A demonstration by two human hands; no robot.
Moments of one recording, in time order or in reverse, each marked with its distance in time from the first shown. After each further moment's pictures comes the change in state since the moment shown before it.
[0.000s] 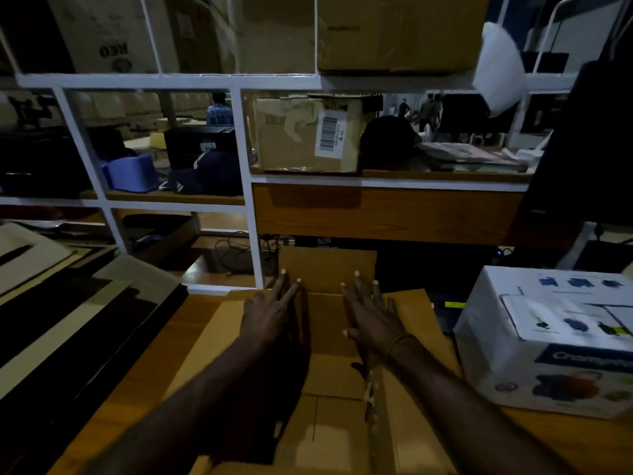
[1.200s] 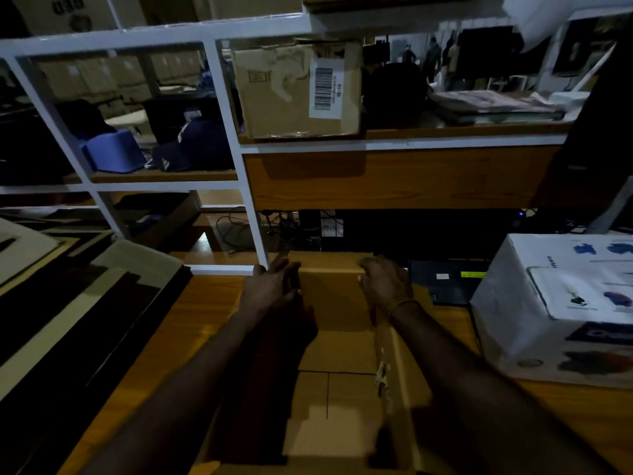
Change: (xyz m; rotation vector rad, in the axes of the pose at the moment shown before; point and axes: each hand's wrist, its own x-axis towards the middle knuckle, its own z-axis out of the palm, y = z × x) left_hand 0.053 -0.020 0.033 -0.179 -0.106 -0.018; right_hand 0.071 0.037 0.029 0.235 0.230 0.146
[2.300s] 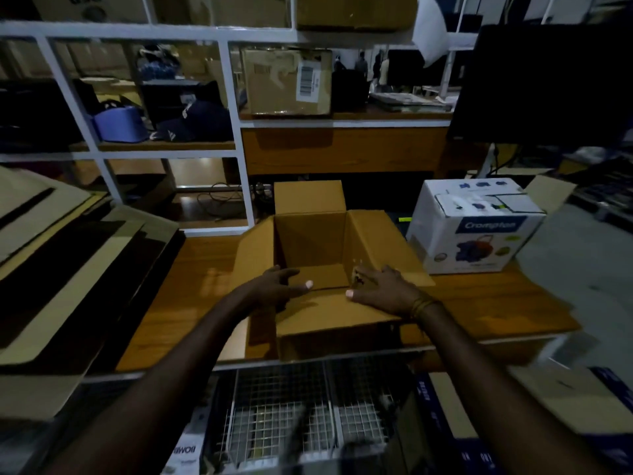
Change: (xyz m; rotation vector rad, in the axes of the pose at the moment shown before) left_hand -0.267 0.009 -0.055 -0.766 -0.506 0.048; right_hand -0.319 -0.092 -0.081 0.063 -0.377 0.281
